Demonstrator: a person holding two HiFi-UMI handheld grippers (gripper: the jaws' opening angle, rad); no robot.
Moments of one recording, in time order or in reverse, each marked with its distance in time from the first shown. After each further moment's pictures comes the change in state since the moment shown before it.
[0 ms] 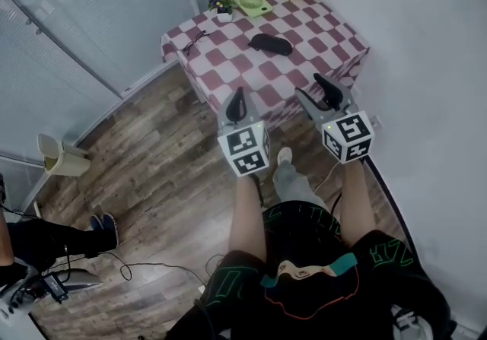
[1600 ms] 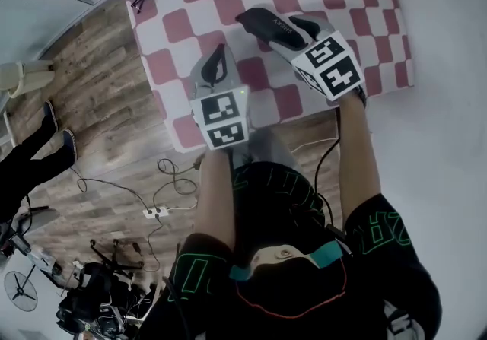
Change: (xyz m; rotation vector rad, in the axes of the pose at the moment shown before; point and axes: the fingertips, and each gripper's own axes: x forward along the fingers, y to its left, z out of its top) left arm 0.260 0.032 -0.106 -0.003 0.359 0.277; right arm 0.309 -0.135 -0.150 -0.212 0.598 0.598
